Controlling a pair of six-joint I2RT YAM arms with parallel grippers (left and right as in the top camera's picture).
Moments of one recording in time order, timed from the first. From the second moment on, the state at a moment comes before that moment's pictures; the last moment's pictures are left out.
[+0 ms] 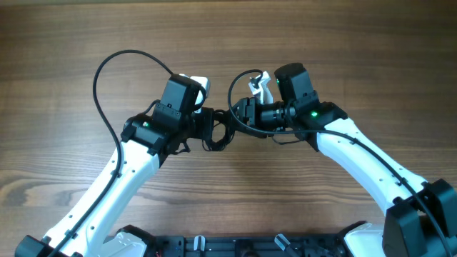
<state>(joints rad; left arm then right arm) -0.46 1.33 1.04 -0.69 0.08 -0.30 0.46 1.54 1.00 -0.28 -0.84 0.81</state>
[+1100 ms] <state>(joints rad) -0.46 1.33 1.04 -0.69 0.12 -0.31 0.46 1.60 1.00 -0.22 -0.73 0.55</state>
